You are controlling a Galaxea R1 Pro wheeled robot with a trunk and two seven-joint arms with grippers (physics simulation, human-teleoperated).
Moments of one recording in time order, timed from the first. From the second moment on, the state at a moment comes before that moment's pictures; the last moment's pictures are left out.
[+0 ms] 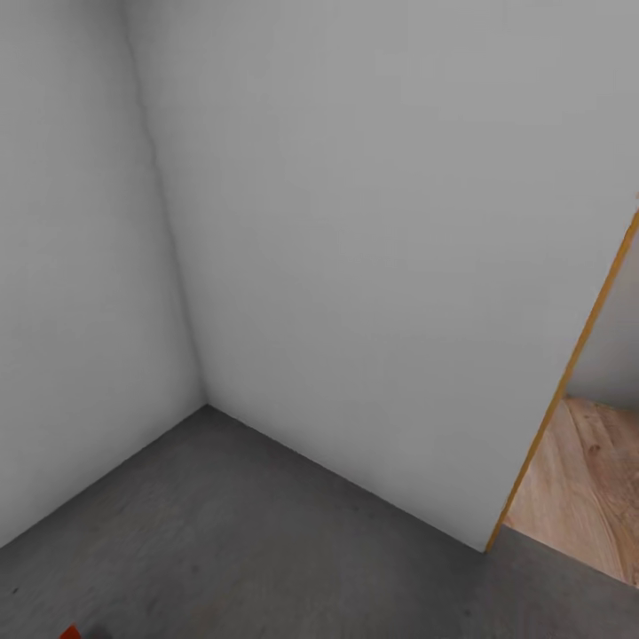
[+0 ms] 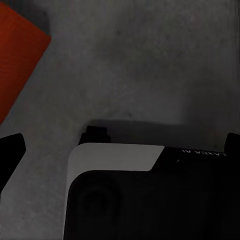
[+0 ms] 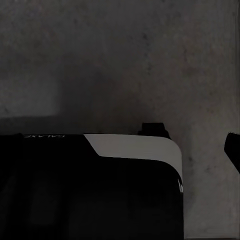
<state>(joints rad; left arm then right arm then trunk) -0.29 0.01 0.07 0.00 0.07 0.00 -0.04 -0.22 0.01 0.51 0.03 -0.56 -0.16 0.08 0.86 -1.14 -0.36</state>
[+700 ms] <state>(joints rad) -0.29 0.01 0.07 0.00 0.07 0.00 -0.04 -0.22 0.01 0.51 0.03 -0.56 -0.16 0.08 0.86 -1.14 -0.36</state>
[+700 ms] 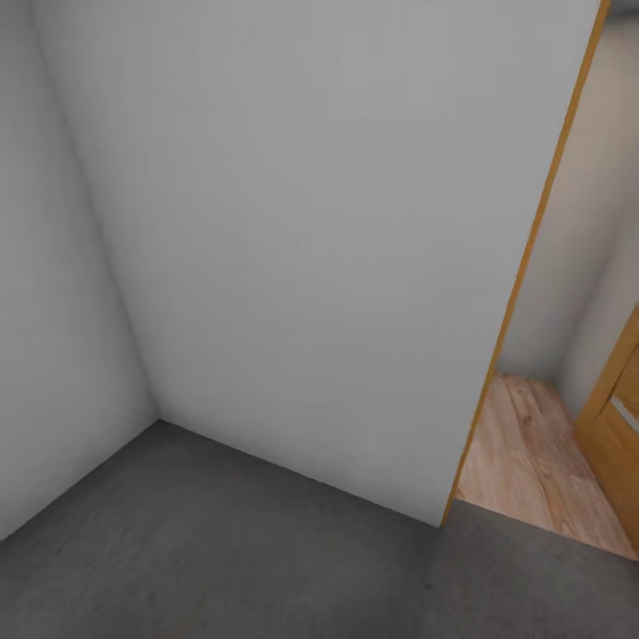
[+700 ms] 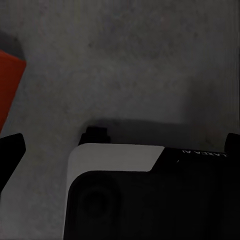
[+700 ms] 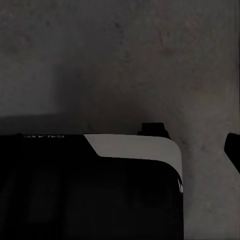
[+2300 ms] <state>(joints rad) -0.29 0.00 0.06 0.00 0.07 0.00 -0.04 -0.22 0.01 0.51 0.03 -0.56 -0.16 0.09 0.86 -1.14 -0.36</state>
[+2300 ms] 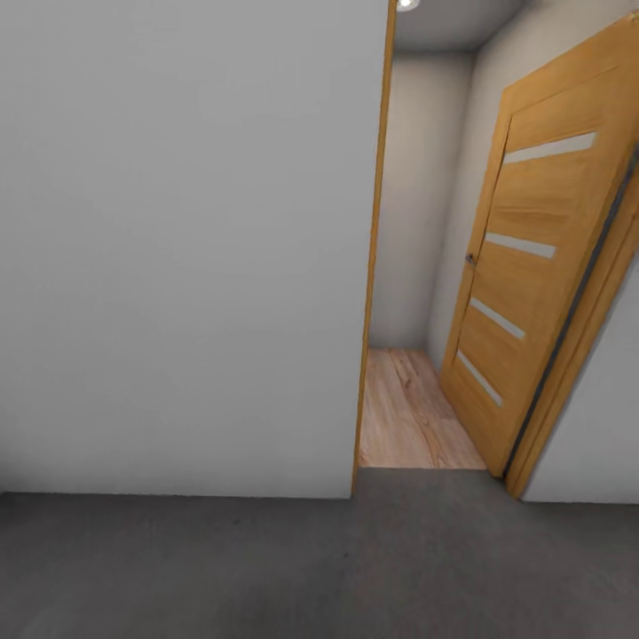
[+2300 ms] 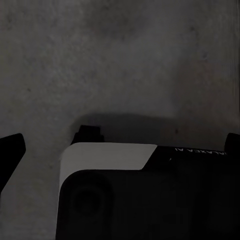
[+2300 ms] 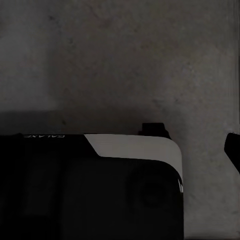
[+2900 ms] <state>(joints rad) -0.29 0.00 0.06 0.00 0.07 0.00 -0.04 -0.22 0.01 0.51 0.03 -0.56 -0.16 0.09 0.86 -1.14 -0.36</state>
